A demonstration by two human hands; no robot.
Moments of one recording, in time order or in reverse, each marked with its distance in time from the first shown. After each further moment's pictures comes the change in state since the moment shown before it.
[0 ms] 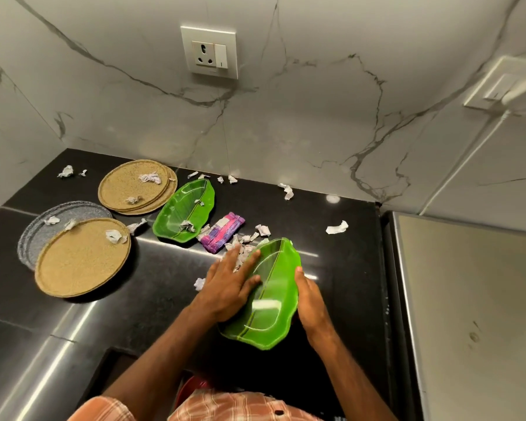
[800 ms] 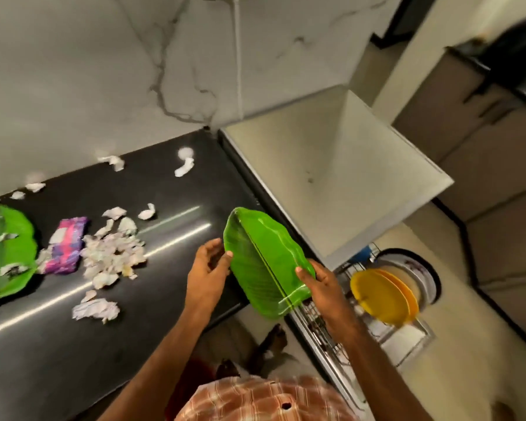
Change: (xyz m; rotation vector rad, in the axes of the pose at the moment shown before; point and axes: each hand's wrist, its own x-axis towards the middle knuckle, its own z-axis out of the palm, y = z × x) left_hand -0.061 0.124 0.091 -0.959 -0.279 -0.004; right_hand -0.218 0.099 -0.120 0.134 0.638 -0.007
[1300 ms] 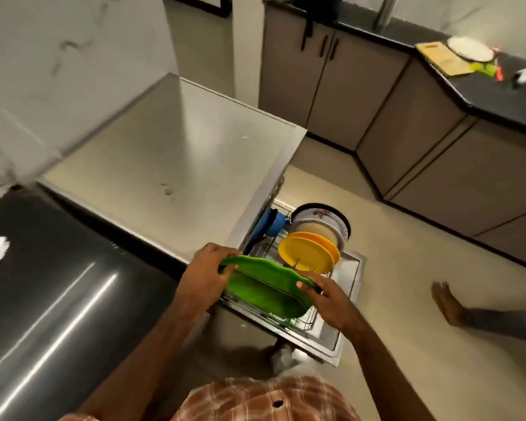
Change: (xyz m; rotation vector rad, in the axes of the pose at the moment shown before) left_hand 0.007 0.021 0.245 0.904 -0.679 0.610; right_hand -0.067 0.081 -0.225 -0.079 0.287 0.080
